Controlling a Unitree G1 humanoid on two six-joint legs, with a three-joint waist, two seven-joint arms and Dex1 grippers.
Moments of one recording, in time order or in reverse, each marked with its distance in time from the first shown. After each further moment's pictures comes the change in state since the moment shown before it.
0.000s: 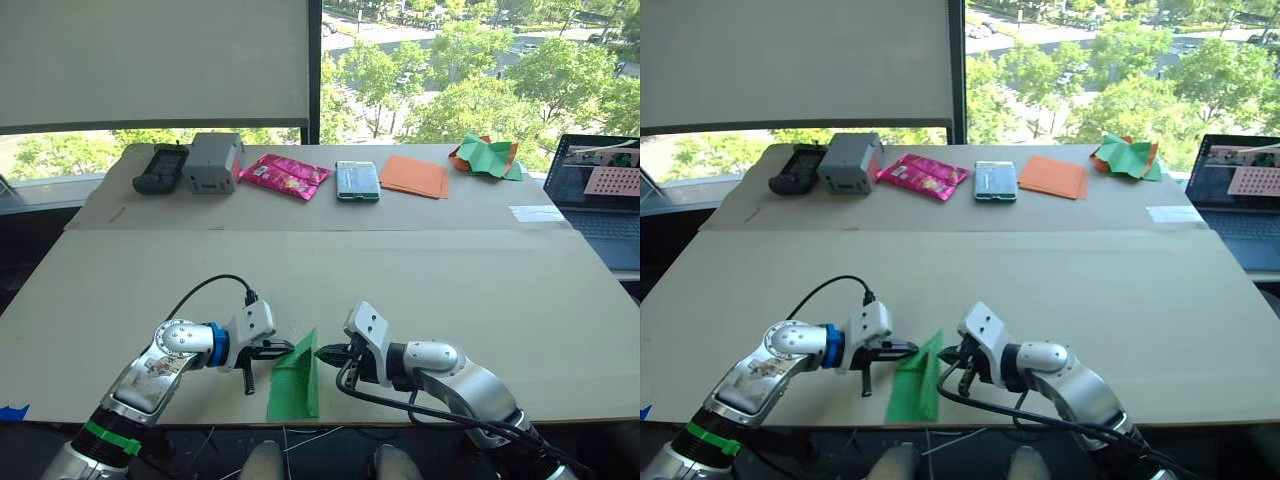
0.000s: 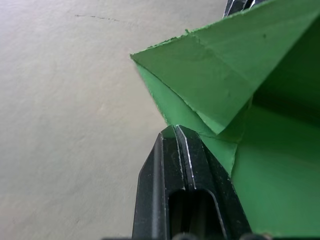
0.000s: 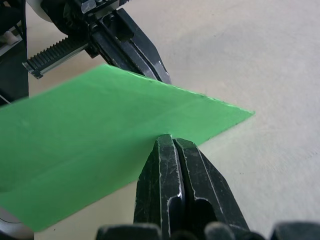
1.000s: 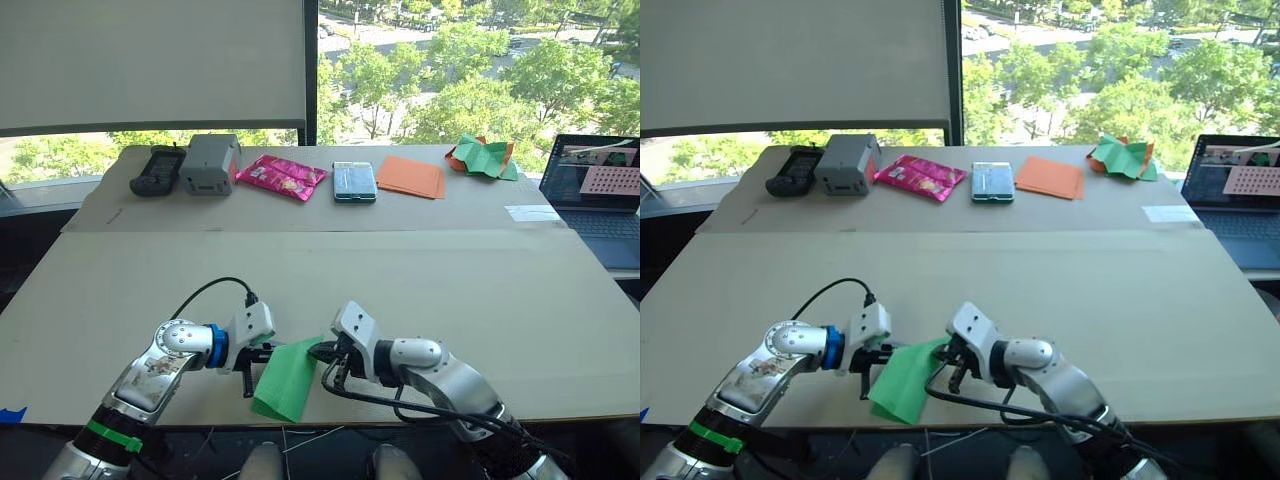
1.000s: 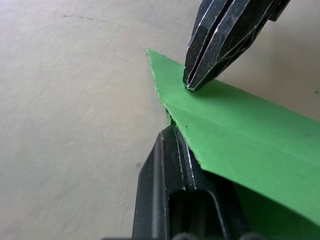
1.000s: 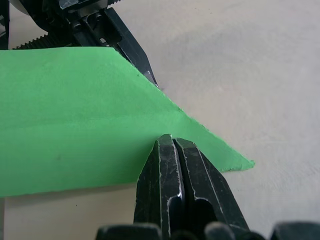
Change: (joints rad) left arm 0.016 0.002 0.037 0.031 -0.015 0.000 -0.035; right arm -0.072 0.061 0.074 0.103 -0.081 -0.038 -0.019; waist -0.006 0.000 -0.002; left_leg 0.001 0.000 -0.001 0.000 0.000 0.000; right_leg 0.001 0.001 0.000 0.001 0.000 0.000
